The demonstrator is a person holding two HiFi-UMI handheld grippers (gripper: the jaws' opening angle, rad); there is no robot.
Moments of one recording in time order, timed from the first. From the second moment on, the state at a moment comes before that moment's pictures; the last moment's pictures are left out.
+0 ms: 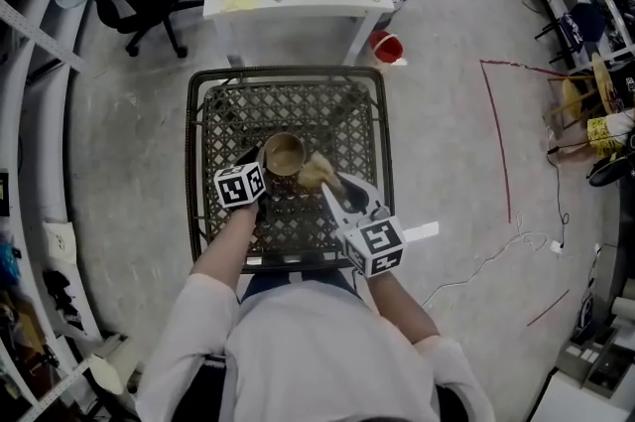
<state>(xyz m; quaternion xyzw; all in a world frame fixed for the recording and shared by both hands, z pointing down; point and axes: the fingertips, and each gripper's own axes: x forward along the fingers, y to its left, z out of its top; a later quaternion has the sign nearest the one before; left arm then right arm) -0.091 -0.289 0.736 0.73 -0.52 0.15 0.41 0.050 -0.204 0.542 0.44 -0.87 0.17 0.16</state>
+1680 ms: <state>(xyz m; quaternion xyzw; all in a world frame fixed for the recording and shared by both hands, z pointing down) -0.075 -0.218 0.486 0.85 -0.48 0.07 0.18 0.037 -0.208 0.479 0.44 -0.89 0.11 0.08</state>
